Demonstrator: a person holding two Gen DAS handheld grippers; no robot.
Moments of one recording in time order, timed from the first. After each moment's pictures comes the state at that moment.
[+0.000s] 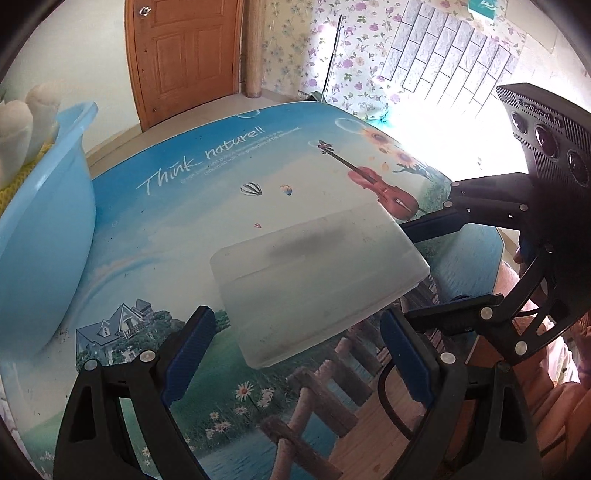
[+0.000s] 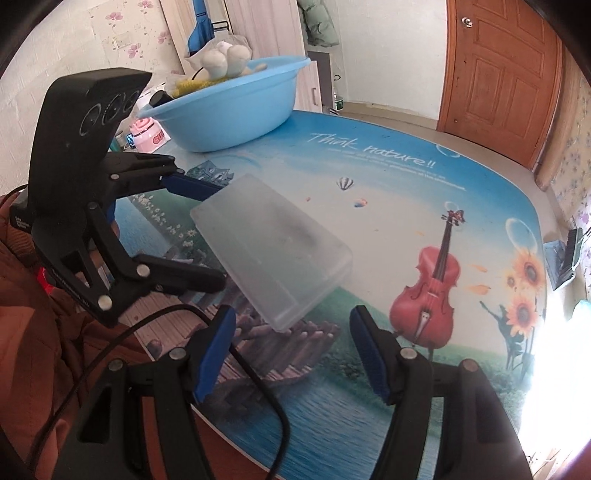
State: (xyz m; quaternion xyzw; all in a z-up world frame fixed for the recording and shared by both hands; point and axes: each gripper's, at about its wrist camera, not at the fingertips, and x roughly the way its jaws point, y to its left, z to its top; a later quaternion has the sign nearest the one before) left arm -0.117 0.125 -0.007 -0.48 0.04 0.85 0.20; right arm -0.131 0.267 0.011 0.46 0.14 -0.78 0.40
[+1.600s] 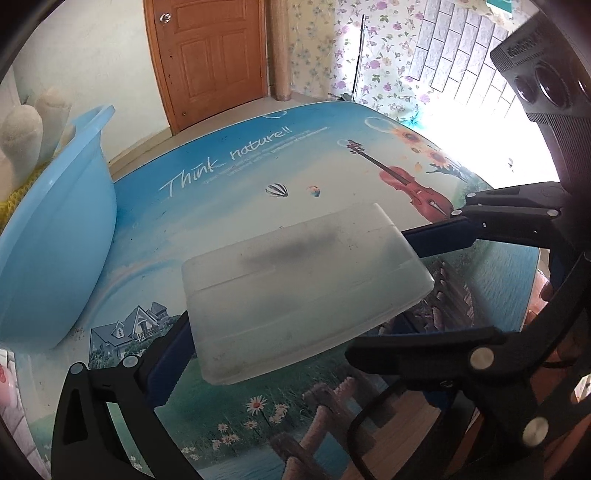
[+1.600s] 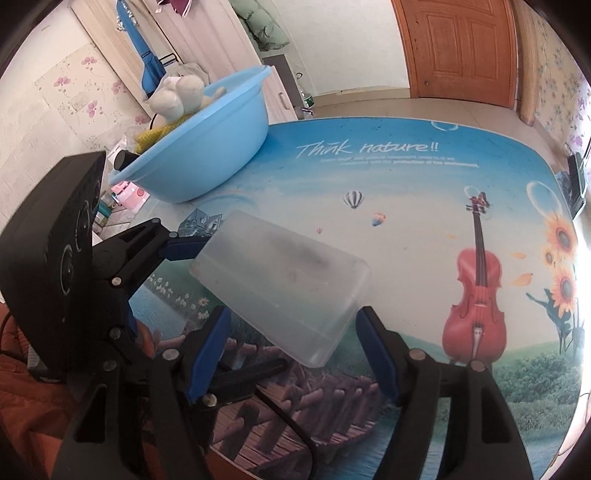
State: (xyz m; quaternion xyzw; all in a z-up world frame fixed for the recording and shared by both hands) left arm -0.123 0.133 -0.015 -0.48 0.06 0.87 0.13; right arm -0.146 0.244 0.010 0.50 0.02 -0.79 0.36
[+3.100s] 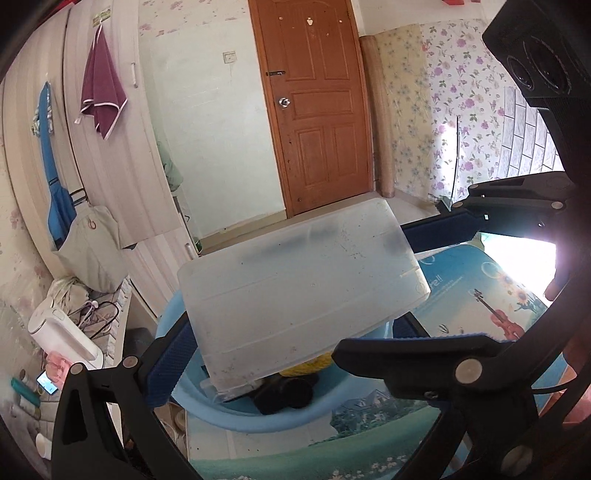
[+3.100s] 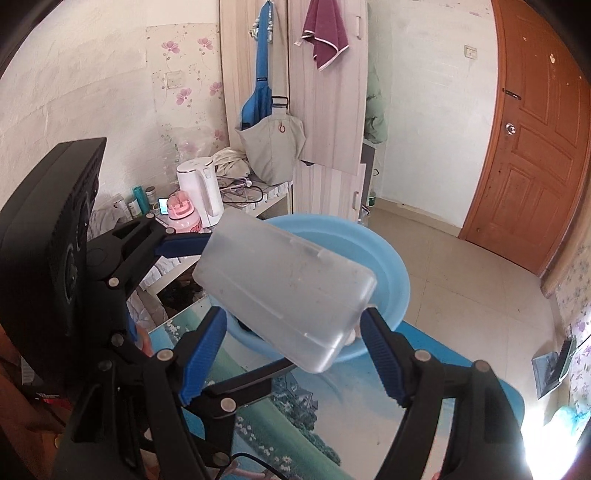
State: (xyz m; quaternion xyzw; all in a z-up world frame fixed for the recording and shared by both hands) left arm -0.105 -0.008 0.120 -0.30 0.06 0.95 -0.05; right arm -0.150 0.092 0.167 0.31 0.16 -0.81 0.46
